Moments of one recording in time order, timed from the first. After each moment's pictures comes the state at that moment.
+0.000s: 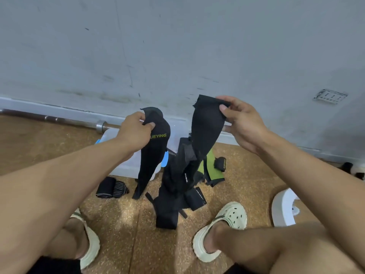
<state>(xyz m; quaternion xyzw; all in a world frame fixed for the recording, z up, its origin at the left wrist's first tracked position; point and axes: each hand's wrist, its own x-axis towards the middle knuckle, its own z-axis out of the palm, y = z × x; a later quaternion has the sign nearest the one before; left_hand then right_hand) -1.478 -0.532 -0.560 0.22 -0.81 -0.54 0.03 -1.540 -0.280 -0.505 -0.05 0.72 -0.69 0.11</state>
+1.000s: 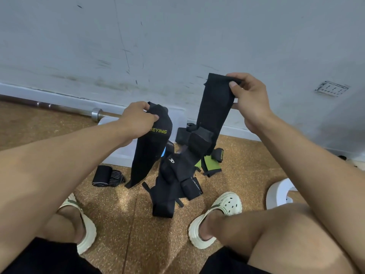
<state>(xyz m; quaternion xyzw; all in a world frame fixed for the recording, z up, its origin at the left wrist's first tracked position) -1.483 -0.530 -0.561 0.19 -0.80 -0.57 -0.04 -1.563 -0.278 -0.500 -0.03 0.82 -0.57 -0.05</state>
